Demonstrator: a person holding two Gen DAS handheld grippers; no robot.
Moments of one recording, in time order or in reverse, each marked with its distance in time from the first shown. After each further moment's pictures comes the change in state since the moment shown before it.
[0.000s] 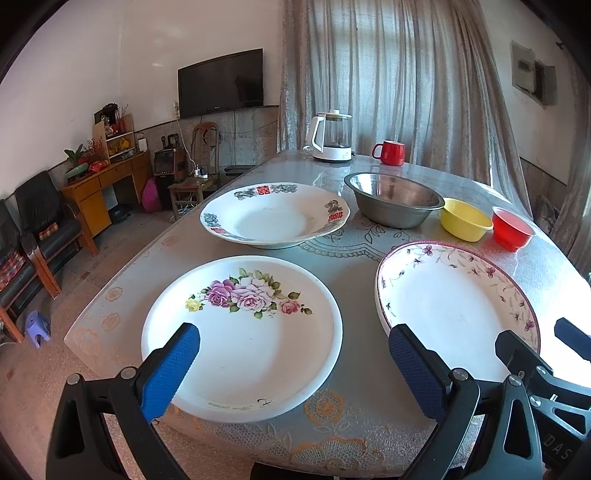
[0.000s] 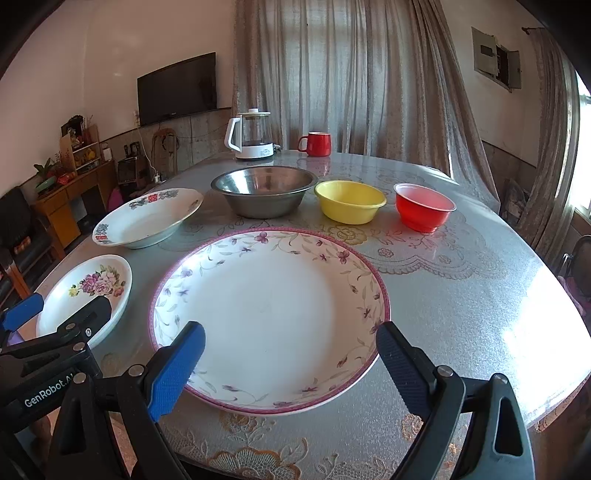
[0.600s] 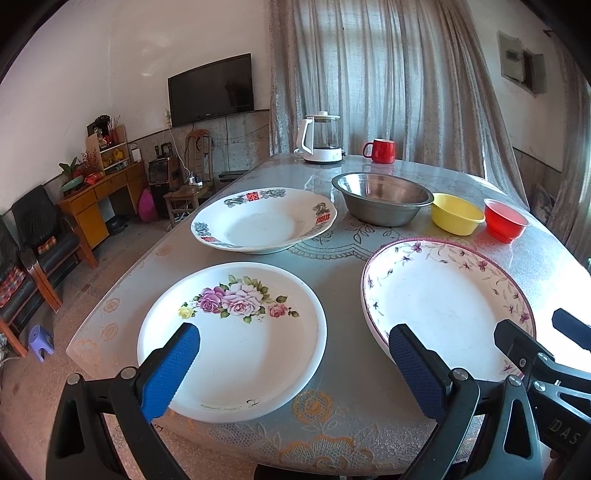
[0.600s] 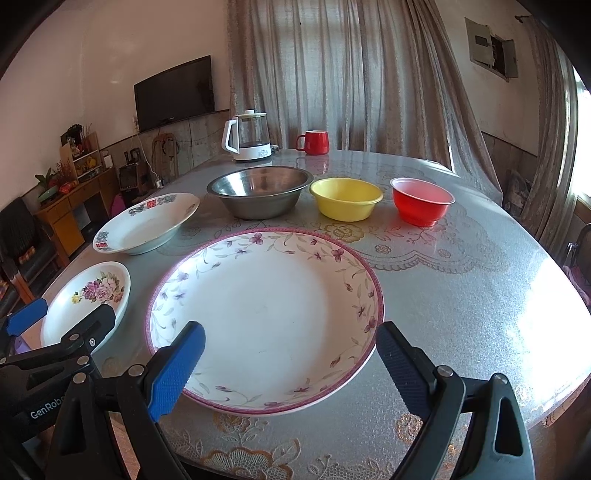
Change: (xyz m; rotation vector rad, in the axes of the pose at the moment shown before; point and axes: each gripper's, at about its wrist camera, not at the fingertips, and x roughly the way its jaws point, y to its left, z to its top) left arm -0.005 -0.013 0.002 0.052 -0.012 -0.006; right arm -0.001 -0.013 0.000 0.039 0.001 0.026
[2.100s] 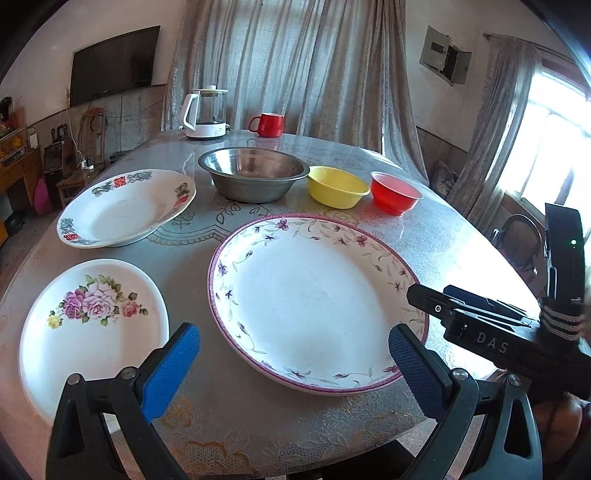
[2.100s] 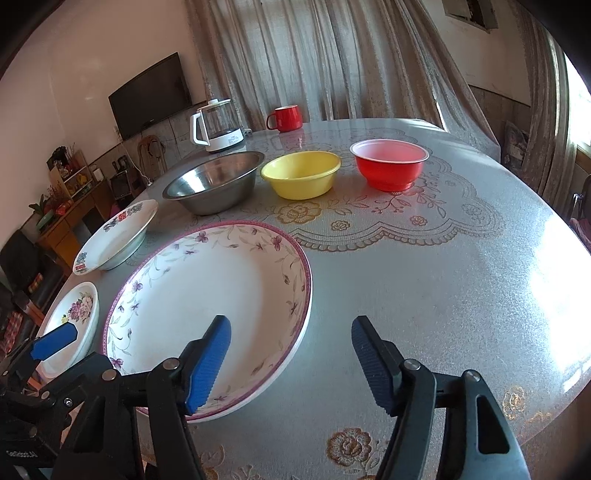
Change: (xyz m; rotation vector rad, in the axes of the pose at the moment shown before) left arm 0.008 -0.047 0.008 0.079 0.117 -0.461; right arm 0.021 -0.071 0.007 0.144 0.101 0.051
